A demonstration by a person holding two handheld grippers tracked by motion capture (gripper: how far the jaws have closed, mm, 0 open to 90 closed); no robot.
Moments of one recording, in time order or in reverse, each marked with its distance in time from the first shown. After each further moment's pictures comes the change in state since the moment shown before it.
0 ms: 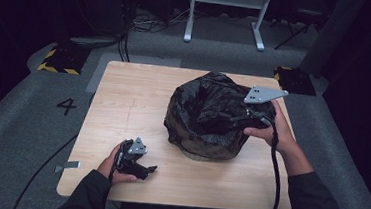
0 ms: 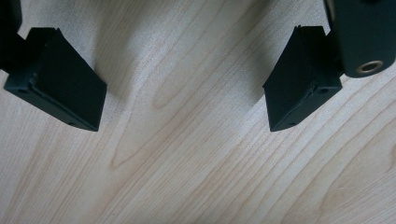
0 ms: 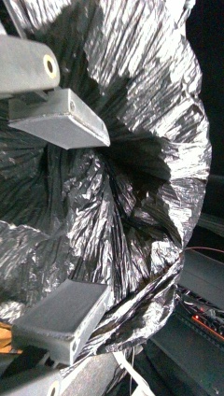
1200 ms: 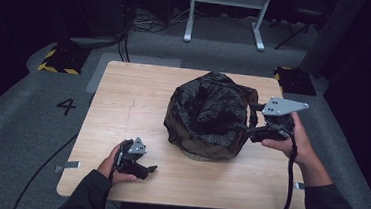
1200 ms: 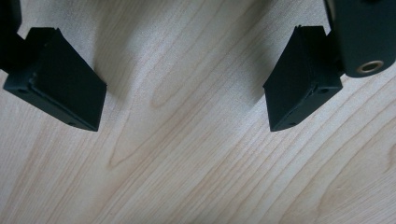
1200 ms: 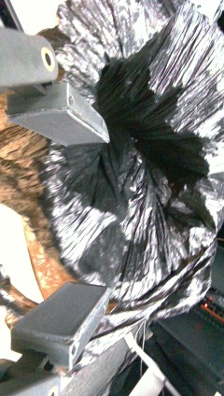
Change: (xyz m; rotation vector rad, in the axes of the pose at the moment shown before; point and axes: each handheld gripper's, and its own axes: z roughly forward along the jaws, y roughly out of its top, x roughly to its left) left arm 0.000 0.000 0.000 -0.003 0.002 -0.010; right arm 0.003 -0.026 -0.040 0.036 -0.046 -0.007
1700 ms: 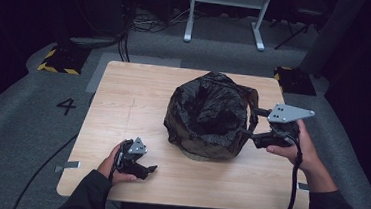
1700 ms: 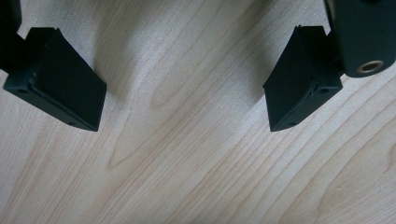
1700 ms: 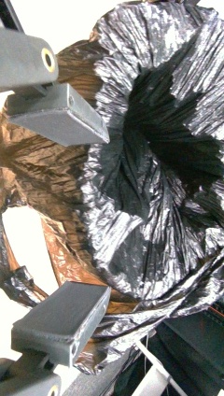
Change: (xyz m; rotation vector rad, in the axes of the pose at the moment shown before) left arm 0.000 0.000 0.000 0.000 0.000 0.000; right arm 0.004 -0.016 -0.010 0.003 -0.006 0.006
